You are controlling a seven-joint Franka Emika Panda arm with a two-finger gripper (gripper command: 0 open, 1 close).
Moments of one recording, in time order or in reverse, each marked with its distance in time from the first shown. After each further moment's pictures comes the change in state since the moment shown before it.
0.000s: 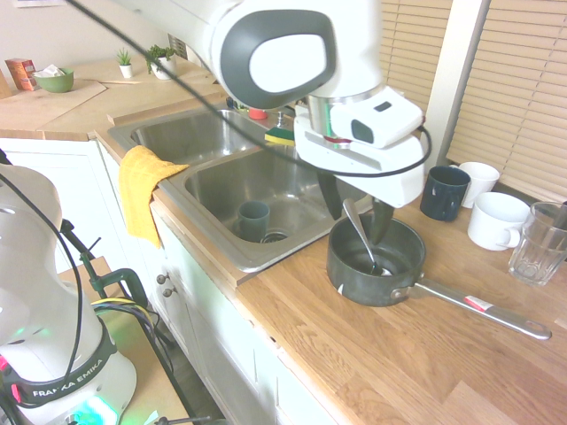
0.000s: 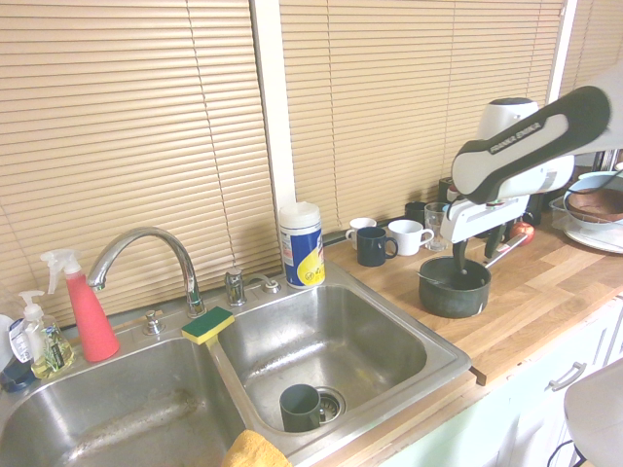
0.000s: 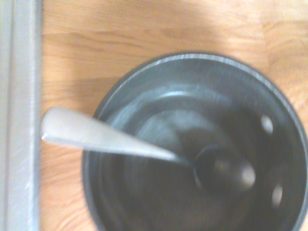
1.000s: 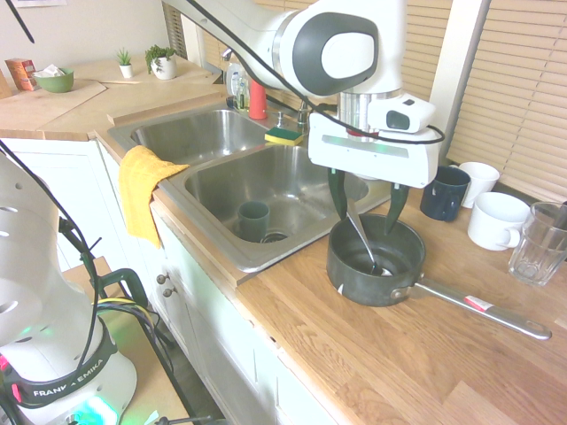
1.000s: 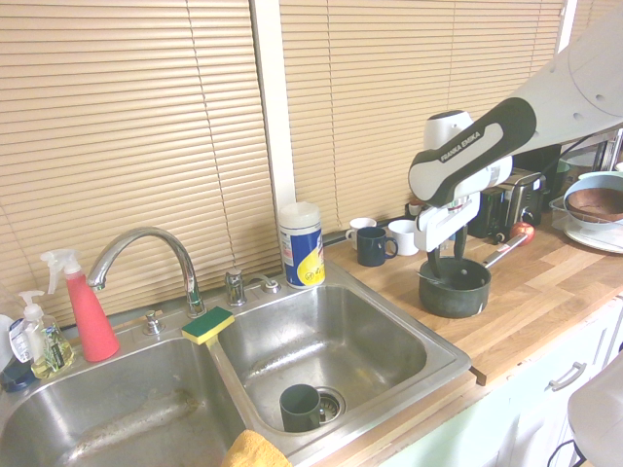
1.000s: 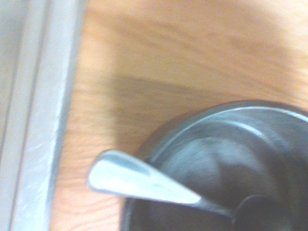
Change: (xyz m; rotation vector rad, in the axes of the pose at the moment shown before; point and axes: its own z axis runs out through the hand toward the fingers) arm 0.014 -0.073 0.036 -0.138 -0.112 -0.288
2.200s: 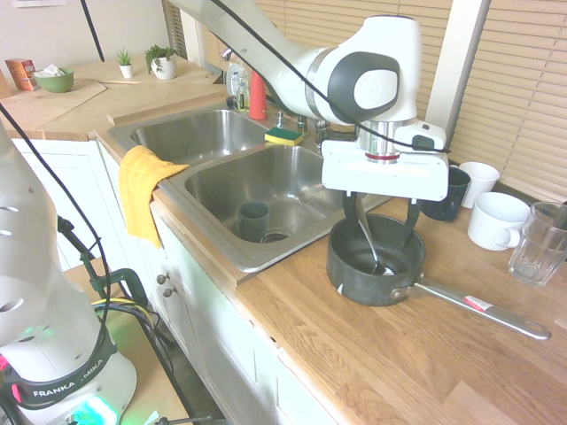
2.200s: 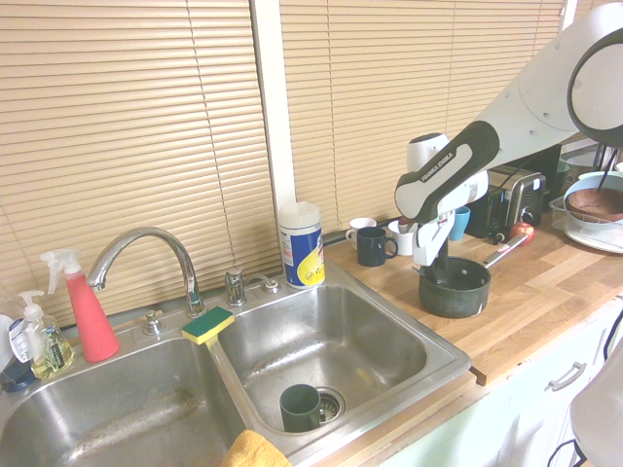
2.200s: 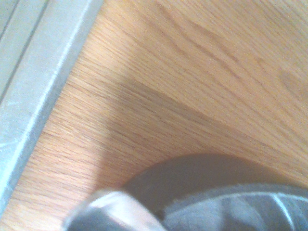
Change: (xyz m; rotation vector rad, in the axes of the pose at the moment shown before) arm 0.037 -0.022 0.045 -0.037 -0.006 -0.244
